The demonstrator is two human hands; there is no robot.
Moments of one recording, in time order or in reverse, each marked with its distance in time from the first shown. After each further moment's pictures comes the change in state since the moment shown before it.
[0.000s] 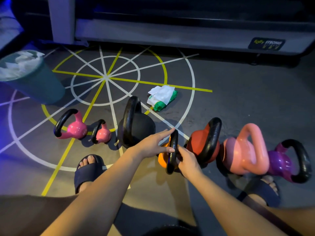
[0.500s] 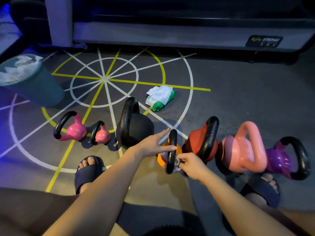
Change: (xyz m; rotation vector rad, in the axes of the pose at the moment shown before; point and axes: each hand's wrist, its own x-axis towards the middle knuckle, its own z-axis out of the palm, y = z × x) left_hand 0.006 0.010 0.005 -0.025 -0.014 -0.118; right_hand -0.015 0.005 -0.027 0.407 -0.293 0.177
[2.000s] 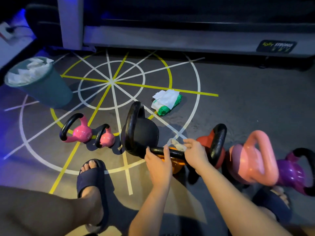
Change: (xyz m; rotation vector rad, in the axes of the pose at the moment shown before) left_hand -0.015 0.030 0.089 -0.575 0.997 -0.450; right_hand 0.023 -0.065 -0.028 0.141 0.351 0.223
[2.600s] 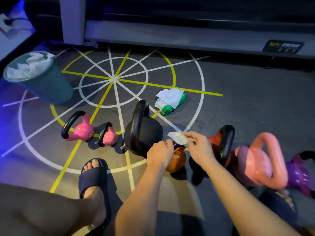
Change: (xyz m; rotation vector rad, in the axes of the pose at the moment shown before) left_hand 0.062 0.024 -0.012 0.594 -0.335 0.241; right_hand 0.011 -0.013 0.001 0.001 0.032 -0.264
